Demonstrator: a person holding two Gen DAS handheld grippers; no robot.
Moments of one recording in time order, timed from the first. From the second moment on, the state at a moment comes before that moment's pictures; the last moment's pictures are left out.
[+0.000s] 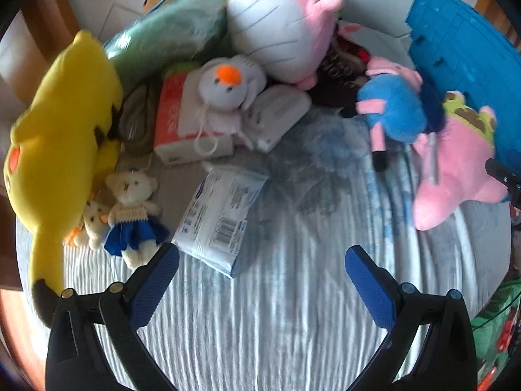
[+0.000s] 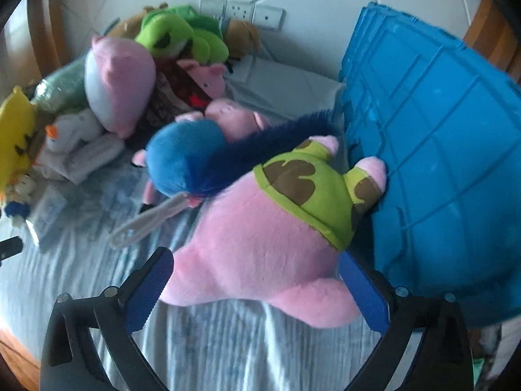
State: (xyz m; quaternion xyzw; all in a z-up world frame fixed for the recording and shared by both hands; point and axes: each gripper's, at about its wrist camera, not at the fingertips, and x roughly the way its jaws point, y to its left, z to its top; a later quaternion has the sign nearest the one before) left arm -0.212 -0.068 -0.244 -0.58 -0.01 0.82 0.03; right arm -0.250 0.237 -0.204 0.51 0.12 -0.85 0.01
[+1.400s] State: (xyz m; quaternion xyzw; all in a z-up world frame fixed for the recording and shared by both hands) left arm -0.283 -0.093 -0.307 -0.61 -0.01 0.79 0.01; right arm -0.269 0.262 -0.250 0.53 0.12 -0.84 -0.03
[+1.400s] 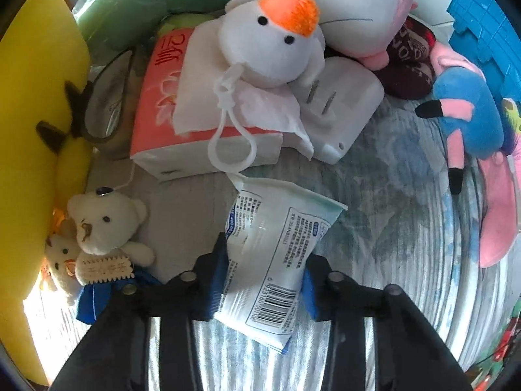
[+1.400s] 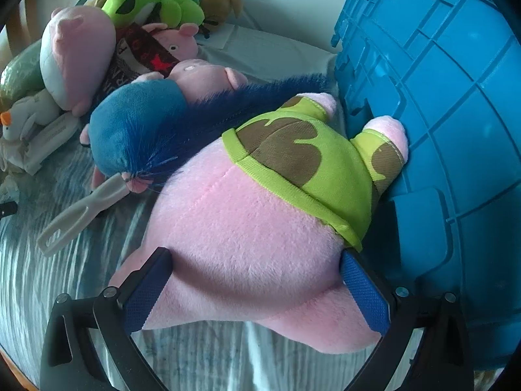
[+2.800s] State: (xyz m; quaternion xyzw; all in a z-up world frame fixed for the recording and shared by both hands) left arm -0.287 -0.084 -0.245 -0.59 0.00 0.81 0.01; right arm -0.267 0.264 -0.240 0.51 0.09 -0.85 -0.01
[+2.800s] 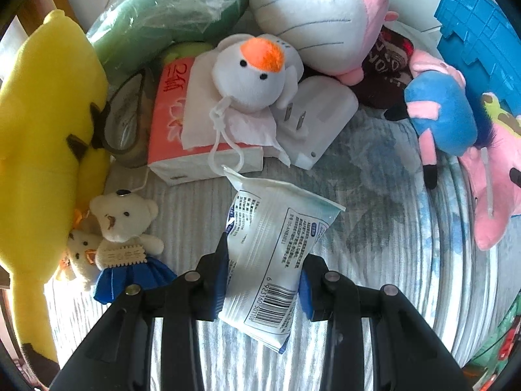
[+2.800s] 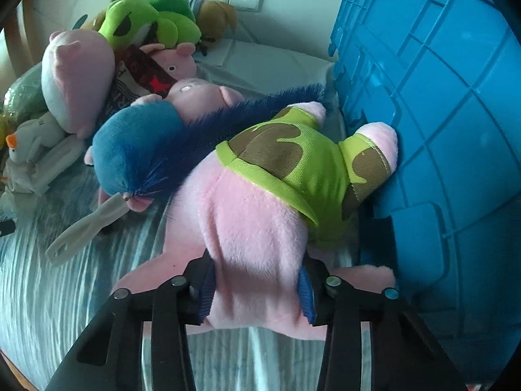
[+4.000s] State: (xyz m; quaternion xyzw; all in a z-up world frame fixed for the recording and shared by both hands) left arm -0.224 -0.072 -0.236 -0.56 0.01 0.83 0.04; right arm -0.183 0.283 -0.179 0.50 0.07 -0.86 0.01
